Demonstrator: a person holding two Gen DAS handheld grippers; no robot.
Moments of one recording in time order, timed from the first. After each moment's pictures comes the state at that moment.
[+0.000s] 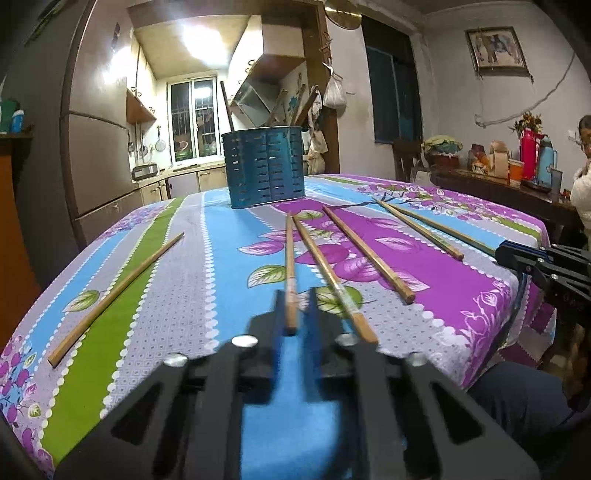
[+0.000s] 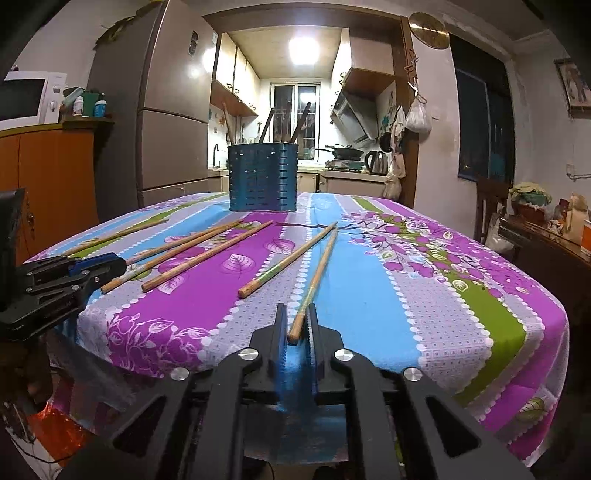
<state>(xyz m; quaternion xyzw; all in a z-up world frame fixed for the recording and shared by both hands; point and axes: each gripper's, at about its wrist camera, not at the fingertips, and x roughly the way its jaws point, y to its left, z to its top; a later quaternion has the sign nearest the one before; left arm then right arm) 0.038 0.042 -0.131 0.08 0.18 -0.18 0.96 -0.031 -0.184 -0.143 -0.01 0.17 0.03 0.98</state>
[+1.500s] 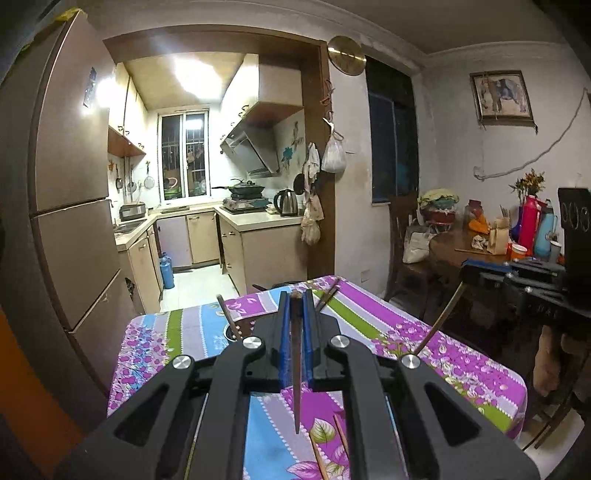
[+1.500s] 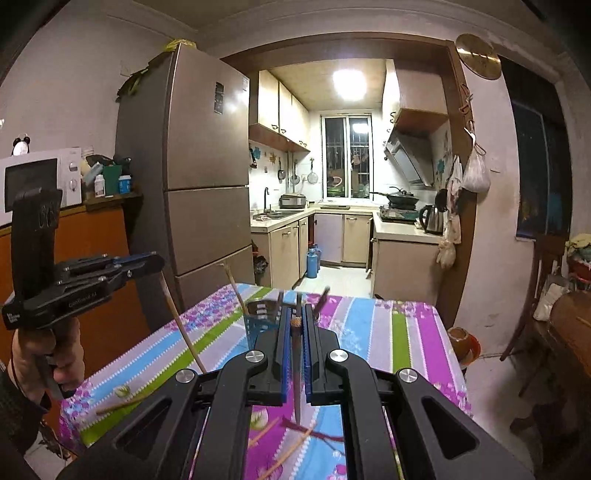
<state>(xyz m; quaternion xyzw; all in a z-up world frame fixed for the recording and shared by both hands) 0.165 0.019 0.132 0.05 0.13 -0.22 0.97 0.125 -0.222 0.144 -0.01 0.13 0.16 0.98</state>
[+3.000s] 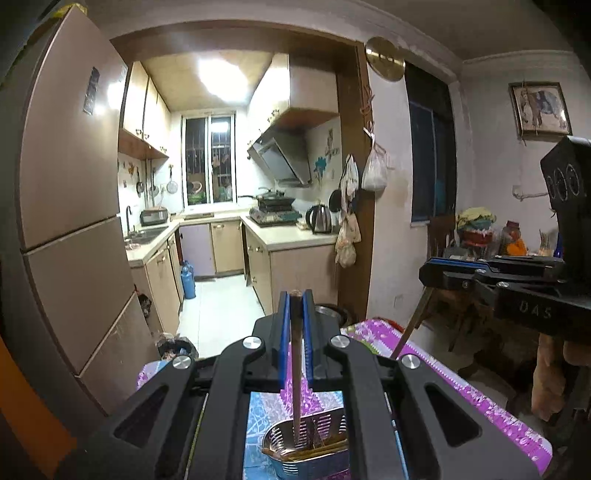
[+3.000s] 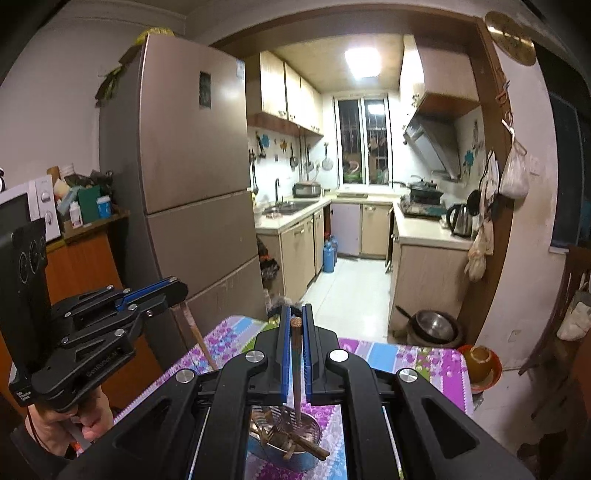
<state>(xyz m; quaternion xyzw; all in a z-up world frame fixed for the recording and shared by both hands) 0.316 -0.004 0.195 0.03 0.13 -0.16 0.98 0.338 -0.188 0.228 -0.01 0.19 0.20 0.96</state>
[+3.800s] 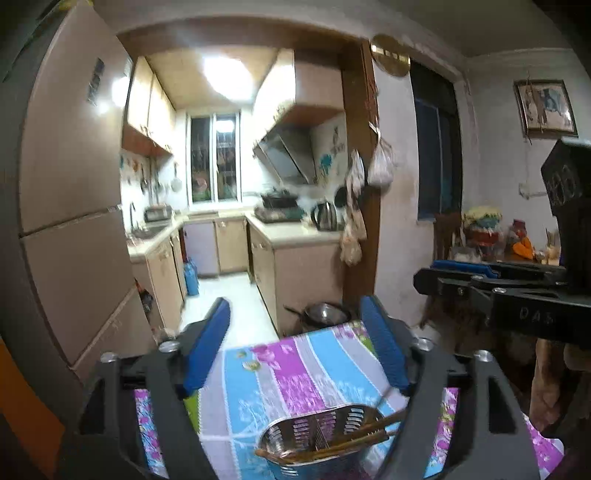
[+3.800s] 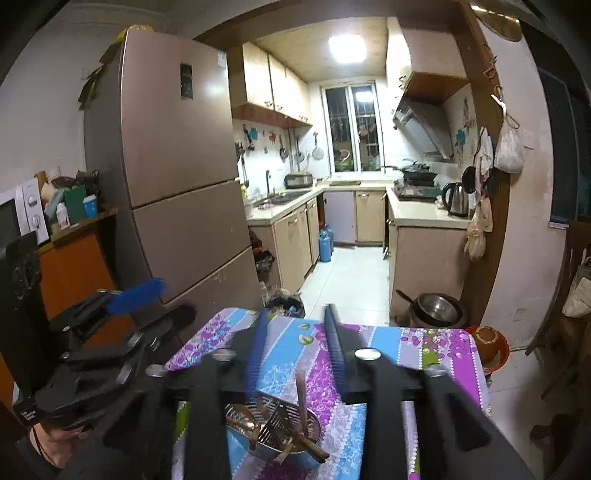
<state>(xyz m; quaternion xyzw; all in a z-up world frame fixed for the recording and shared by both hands) 0.323 0.000 0.181 0.03 0.11 -0.15 0.98 0.349 -0.197 0.197 0.03 0.19 0.18 0.97</state>
